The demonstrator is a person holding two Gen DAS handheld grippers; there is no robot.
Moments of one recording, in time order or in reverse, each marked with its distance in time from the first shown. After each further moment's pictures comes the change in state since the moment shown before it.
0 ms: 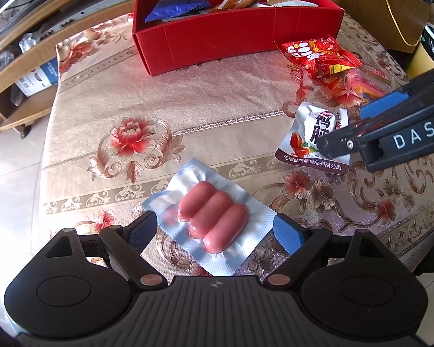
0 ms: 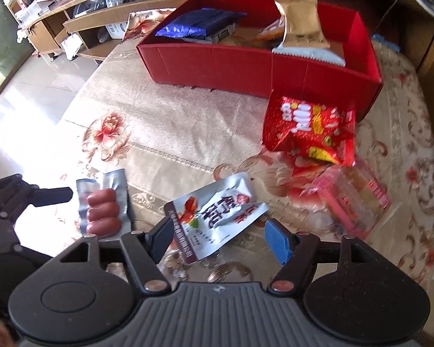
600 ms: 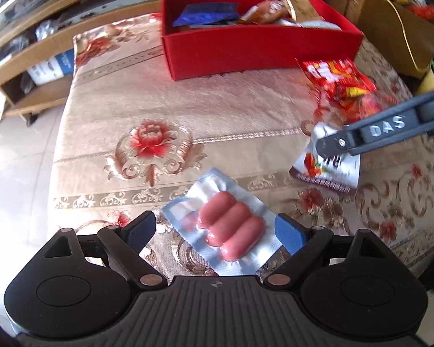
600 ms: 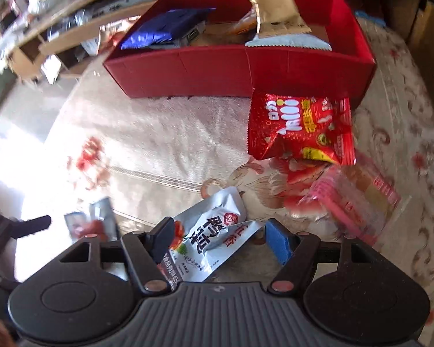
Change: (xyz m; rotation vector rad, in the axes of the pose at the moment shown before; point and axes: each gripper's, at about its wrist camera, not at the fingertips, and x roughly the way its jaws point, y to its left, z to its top) left arm -0.007 0.024 0.004 -0.114 -0.024 -0.019; right arm 0.013 -0.017 0.018 0.159 -0.005 0.008
